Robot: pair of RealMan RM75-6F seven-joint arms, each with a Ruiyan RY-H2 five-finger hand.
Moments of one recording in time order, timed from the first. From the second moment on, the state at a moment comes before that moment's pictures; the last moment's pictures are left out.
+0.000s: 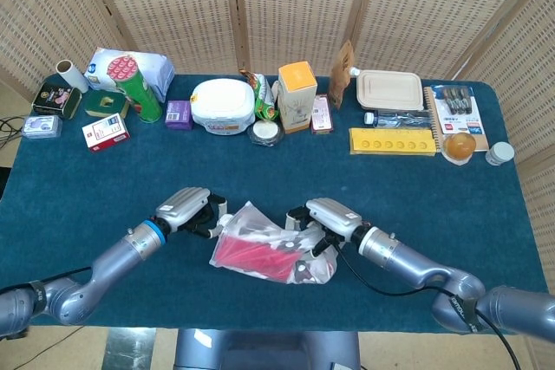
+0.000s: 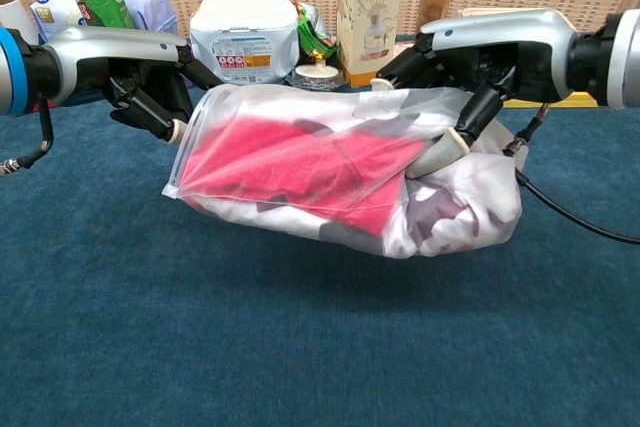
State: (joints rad) left arm -0.81 -1.25 -0.16 -1.74 1.11 0.66 -0.17; right arm 0.90 -1.26 0.05 -1.62 -1.56 0.78 0.77
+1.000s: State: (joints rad) left arm -0.75 -1.21 -0.12 -1.72 1.20 0.71 -0.20; right arm 0.90 -1.24 0.04 -1.61 -1.59 0.79 0.84
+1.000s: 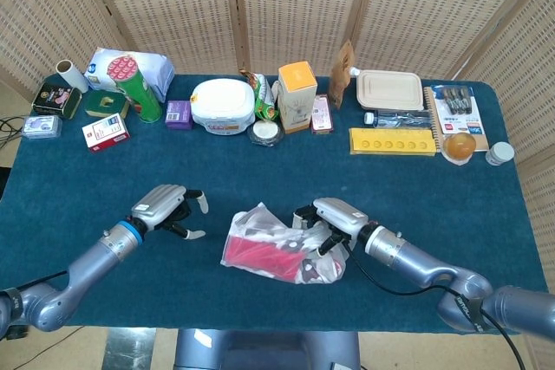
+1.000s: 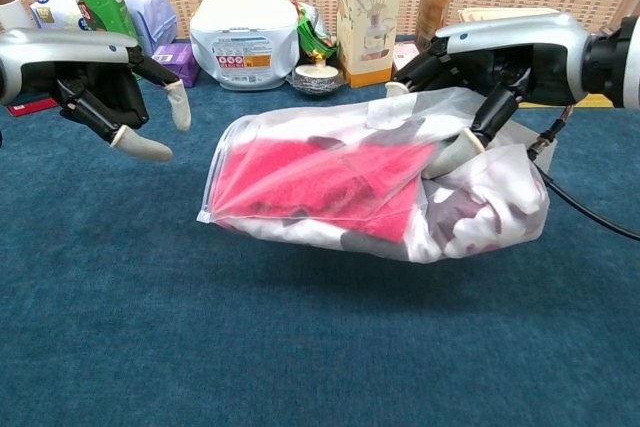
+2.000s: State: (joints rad) left arm -0.81 -1.32 -0.16 -1.71 1.12 0.66 -0.21; right arm 0.92 -1.26 0.05 -1.64 -1.56 0.78 0.89
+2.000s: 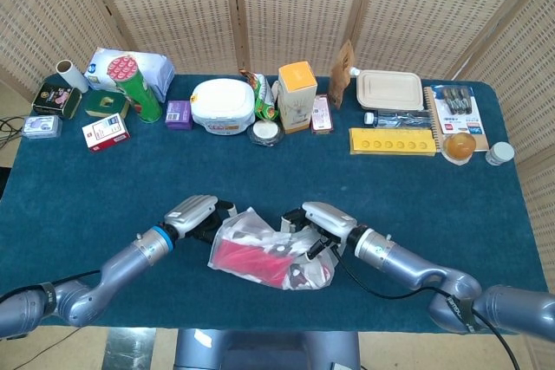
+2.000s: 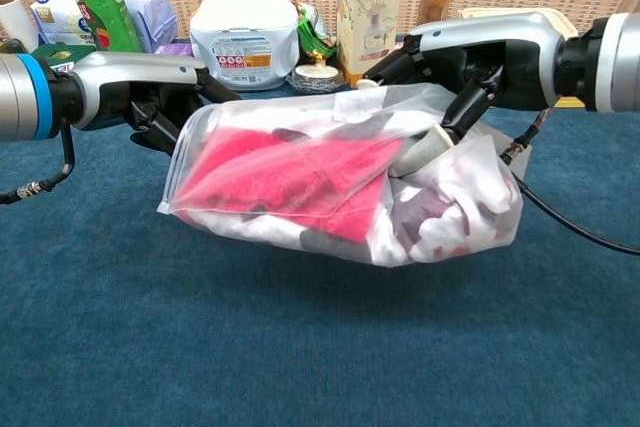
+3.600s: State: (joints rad) left arm -0.81 -1.37 -0.13 -1.65 0.99 0.66 -0.14; right arm 0.95 -1.24 0.06 -1.58 -1.48 0.70 0.62
